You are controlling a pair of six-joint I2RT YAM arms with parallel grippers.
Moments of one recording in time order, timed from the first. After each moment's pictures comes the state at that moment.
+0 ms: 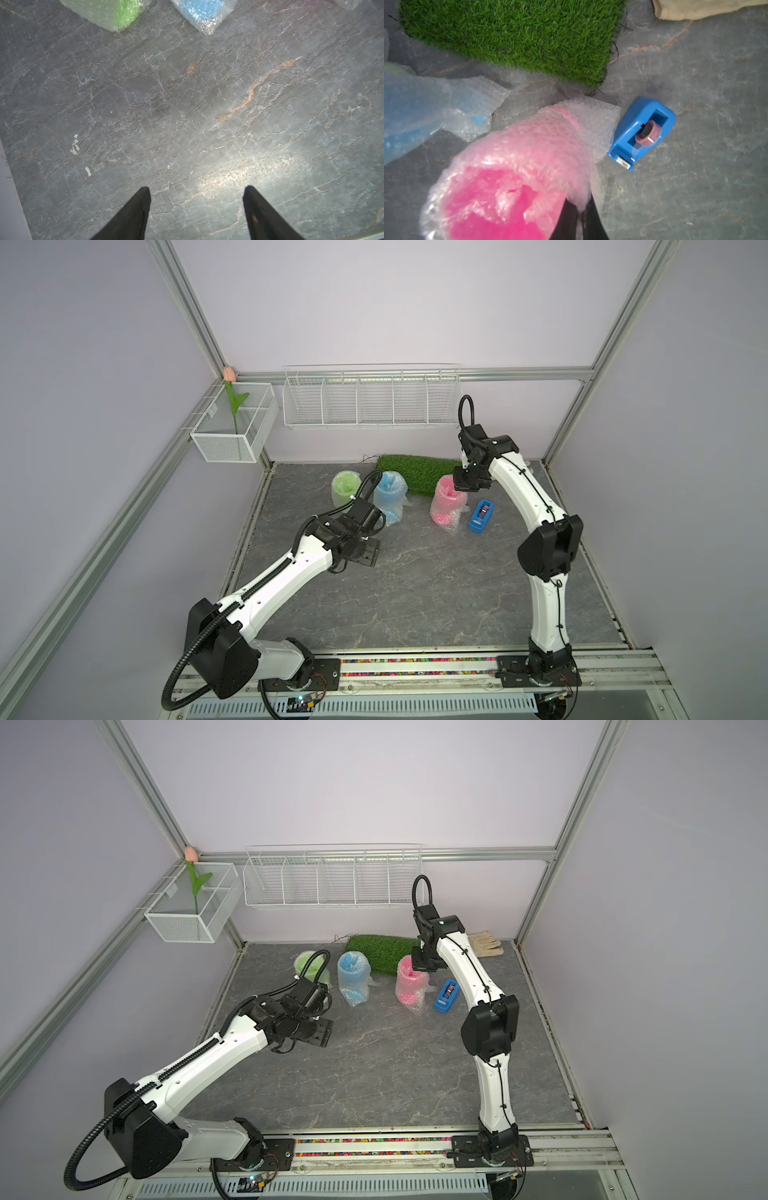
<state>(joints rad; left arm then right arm) -0.69 1.35 1.18 -0.99 -0.18 -0.28 0.35 2.22 2.34 -1.34 0.05 0.31</state>
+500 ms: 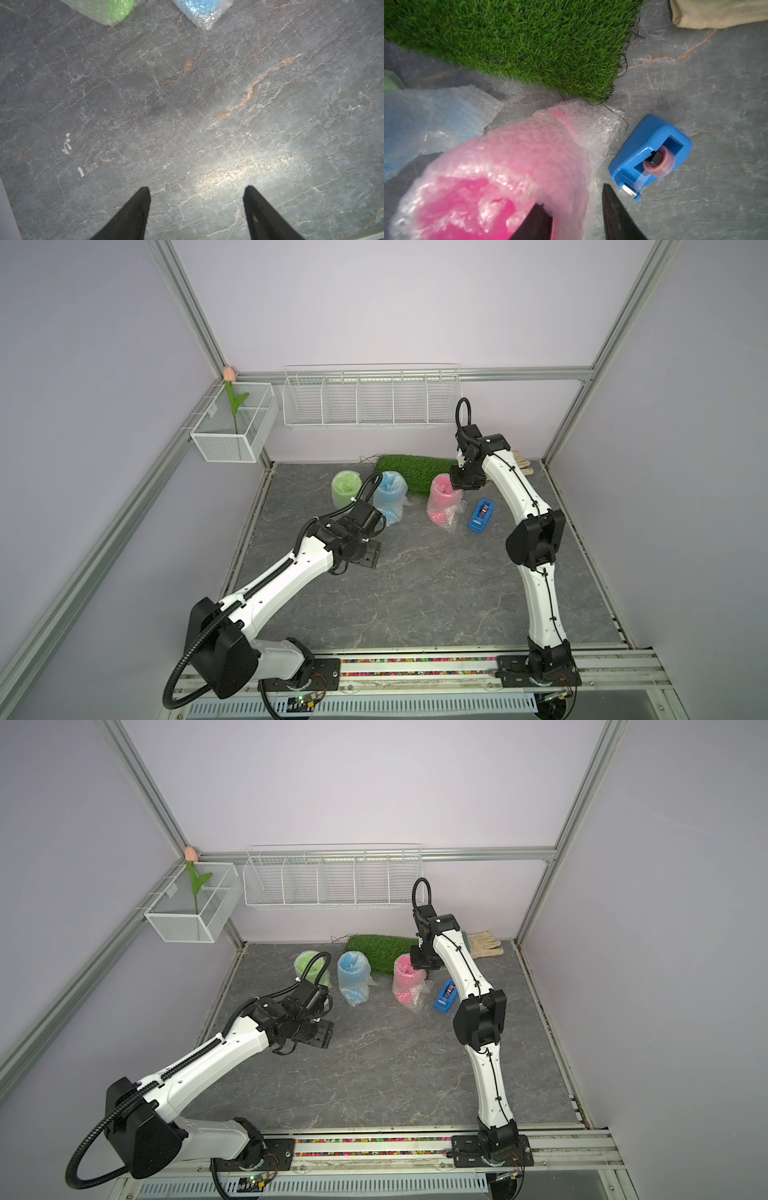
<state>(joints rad) -0.69 1.35 1.16 -0.97 -0.18 -0.29 0.33 2.34 2.49 -1.38 0.00 0.29</state>
